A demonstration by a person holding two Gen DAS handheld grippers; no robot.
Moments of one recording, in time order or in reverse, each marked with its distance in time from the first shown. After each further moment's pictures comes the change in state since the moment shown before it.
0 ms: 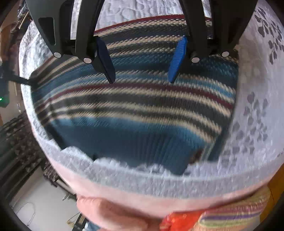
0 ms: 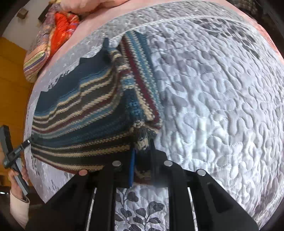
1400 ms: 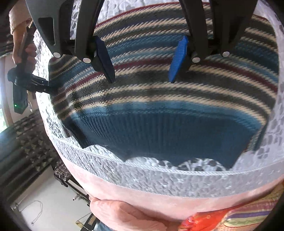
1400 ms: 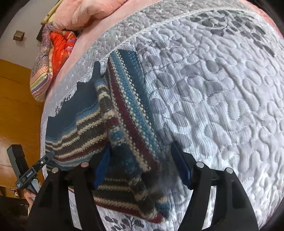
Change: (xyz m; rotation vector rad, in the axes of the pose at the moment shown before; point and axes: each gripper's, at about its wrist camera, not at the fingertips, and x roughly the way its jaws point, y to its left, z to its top) left arm 0.023 -0.081 0.028 0.015 -0.012 -0.126; right arm 0.021 -0.034 0.054 0.109 -0.015 0.176
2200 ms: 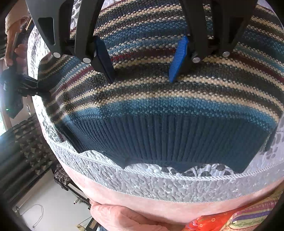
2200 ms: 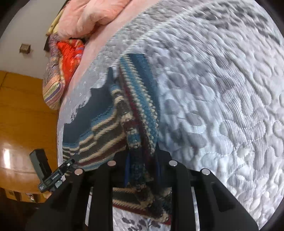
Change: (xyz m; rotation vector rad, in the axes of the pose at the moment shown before) left arm 0.022 0.003 -0.002 0.012 0.009 0.000; right arm -0.011 0.009 -0.003 0.045 -0.015 0.138
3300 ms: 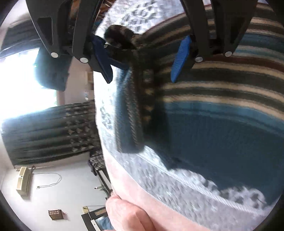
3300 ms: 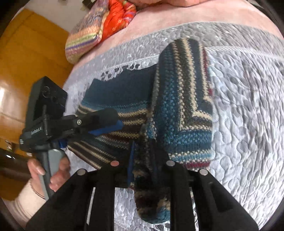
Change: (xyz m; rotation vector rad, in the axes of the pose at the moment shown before) left arm 0.005 -0.022 0.026 -0.249 0.091 -0.545; right arm 0.040 0.148 -0.038 -0.367 0.111 -0.022
